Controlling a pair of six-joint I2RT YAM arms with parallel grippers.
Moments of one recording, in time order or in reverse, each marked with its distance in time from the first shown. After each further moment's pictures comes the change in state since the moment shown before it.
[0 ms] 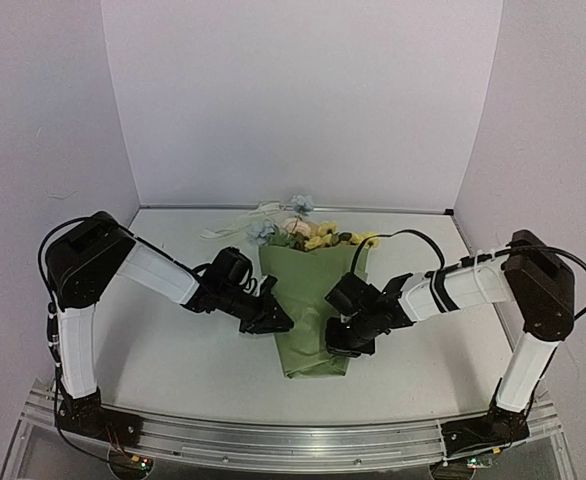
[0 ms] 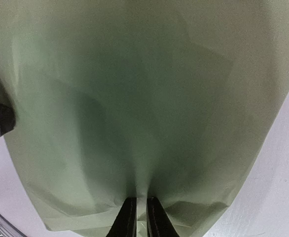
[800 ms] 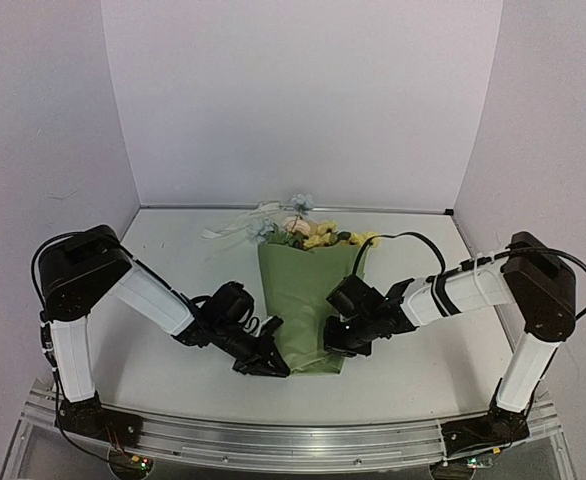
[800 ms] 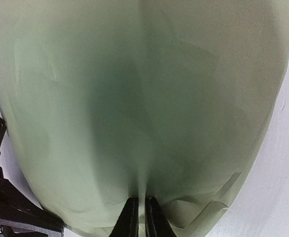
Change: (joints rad) left arm -0.154 -0.069 -0.213 0.055 0.049 0.014; right arm 0.004 -0.003 -0.051 0.124 0.002 0.049
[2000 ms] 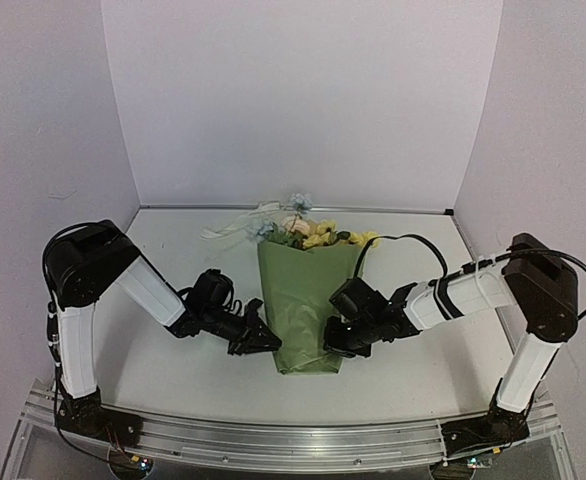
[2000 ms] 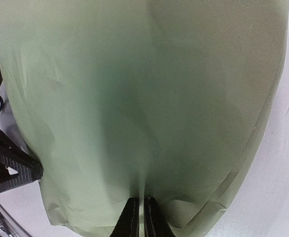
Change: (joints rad) left arm 0.171 0.072 -0.036 0.269 0.043 -0.240; right arm 0.000 -0.013 -0.046 0.080 0.001 0.015
